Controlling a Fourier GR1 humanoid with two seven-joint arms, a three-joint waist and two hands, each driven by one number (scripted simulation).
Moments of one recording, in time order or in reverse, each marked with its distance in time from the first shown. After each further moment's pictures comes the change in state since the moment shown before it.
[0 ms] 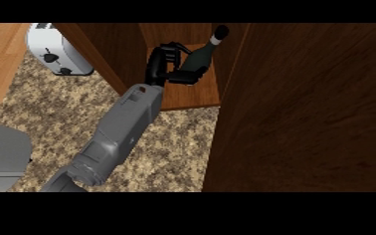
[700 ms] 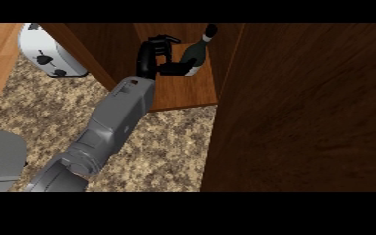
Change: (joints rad) left arm -0.096 0.034 0.067 0.168 0.004 0.030 -0.065; right arm 0.042 -0.008 0.022 0.005 -0.015 0.023 -0.069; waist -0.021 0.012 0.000
